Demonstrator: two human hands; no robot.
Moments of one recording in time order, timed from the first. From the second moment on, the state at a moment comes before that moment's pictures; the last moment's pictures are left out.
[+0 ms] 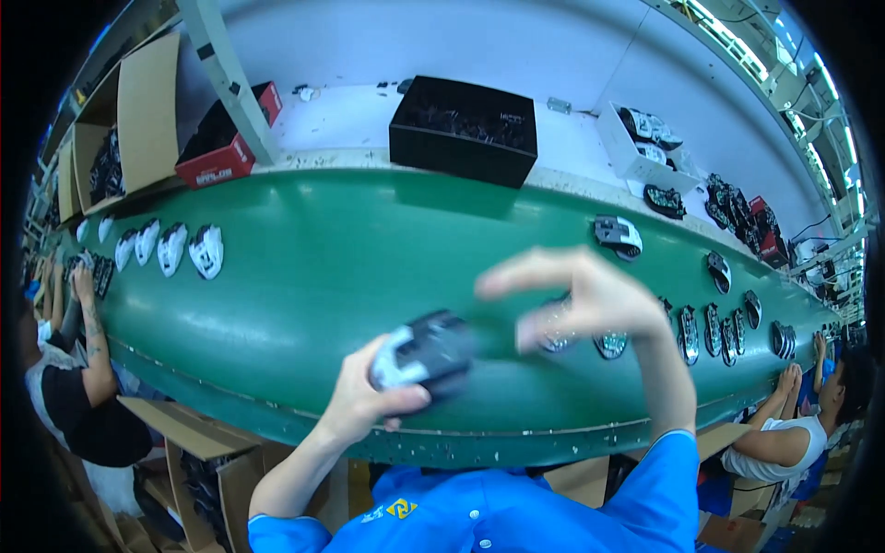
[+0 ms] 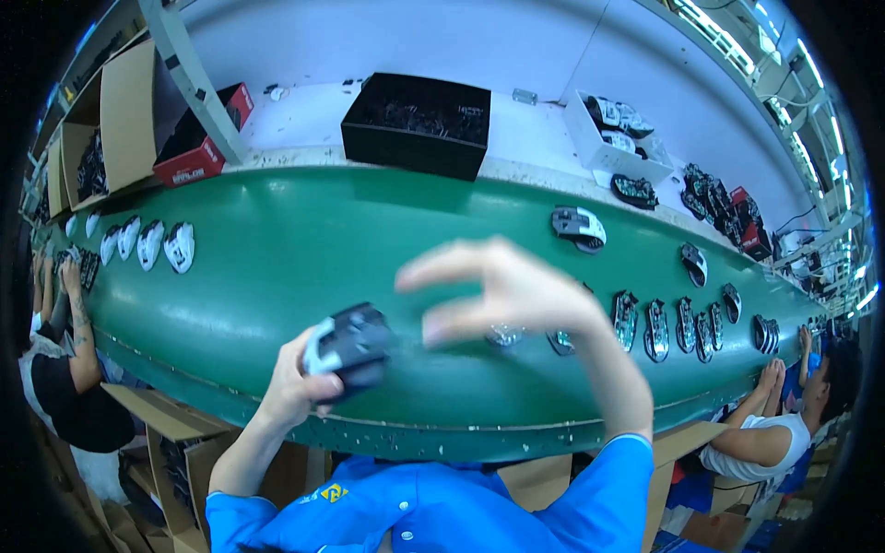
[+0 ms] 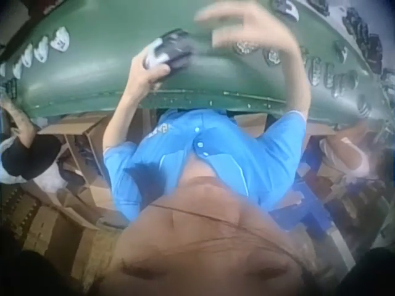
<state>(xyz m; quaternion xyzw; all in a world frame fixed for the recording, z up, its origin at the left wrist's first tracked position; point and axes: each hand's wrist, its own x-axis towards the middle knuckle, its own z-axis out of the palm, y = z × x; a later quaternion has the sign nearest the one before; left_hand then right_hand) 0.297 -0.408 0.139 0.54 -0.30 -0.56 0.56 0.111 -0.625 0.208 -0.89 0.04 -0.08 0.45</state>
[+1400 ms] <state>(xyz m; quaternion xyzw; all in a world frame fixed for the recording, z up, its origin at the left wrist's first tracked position) 0.313 -0.439 0.124 0.38 -0.09 -0.67 0.64 0.191 -0.629 0.162 -0.44 0.31 0.20 0.82</state>
